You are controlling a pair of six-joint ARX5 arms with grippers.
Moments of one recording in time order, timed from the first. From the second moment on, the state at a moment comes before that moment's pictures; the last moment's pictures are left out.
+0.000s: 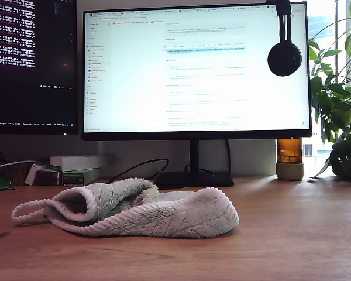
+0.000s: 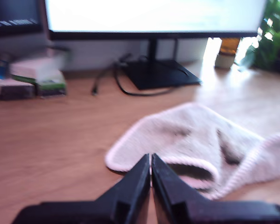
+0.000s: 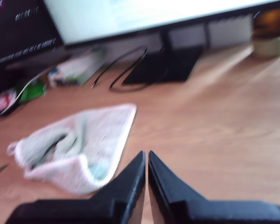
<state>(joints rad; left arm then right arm) -0.23 0.27 0.03 0.03 0.29 -0.10 0.22 0.13 0.15 -0.30 -0.28 0.22</state>
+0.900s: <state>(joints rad) -0.50 0.53 0.06 0.21 0.41 0.00 0.43 0.94 0.62 -0.44 -0.44 -0.12</state>
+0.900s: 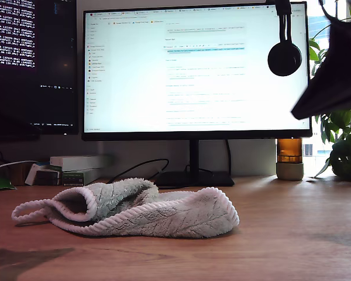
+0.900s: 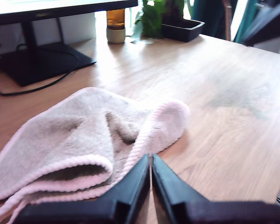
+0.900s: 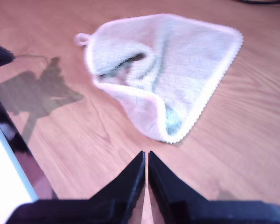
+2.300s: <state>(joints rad) -0.50 0.53 0.06 0.20 0.38 0.00 0.51 1.63 0.95 -0.37 -0.49 -0.37</state>
